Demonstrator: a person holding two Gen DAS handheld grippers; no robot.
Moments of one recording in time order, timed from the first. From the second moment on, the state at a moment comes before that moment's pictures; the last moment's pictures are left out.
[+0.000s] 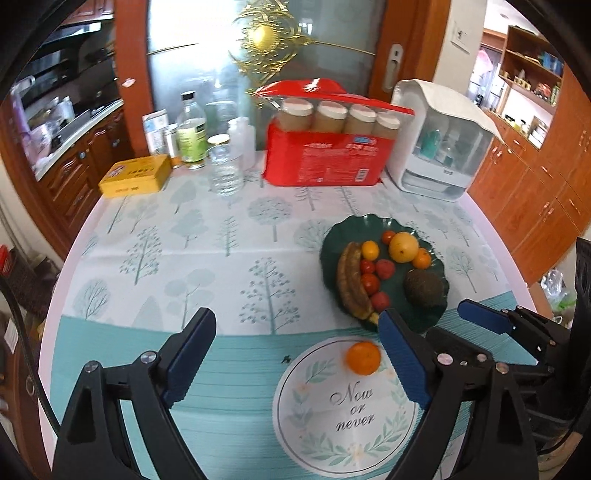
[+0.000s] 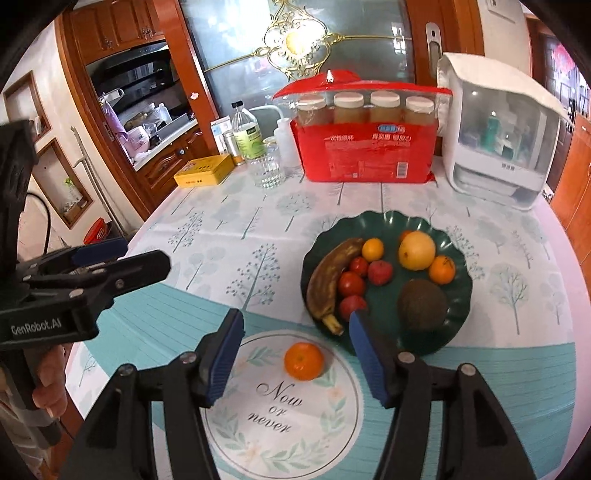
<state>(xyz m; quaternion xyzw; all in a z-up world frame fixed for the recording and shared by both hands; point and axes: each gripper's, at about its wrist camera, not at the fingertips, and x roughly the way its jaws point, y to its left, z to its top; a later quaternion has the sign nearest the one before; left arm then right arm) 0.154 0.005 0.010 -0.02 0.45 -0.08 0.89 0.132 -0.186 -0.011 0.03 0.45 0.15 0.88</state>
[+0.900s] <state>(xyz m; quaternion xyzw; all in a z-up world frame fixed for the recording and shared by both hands) 0.123 0.025 -0.121 -0.06 0.54 -0.01 0.84 0.132 -0.172 -0.118 0.04 0.53 0.10 0.84</state>
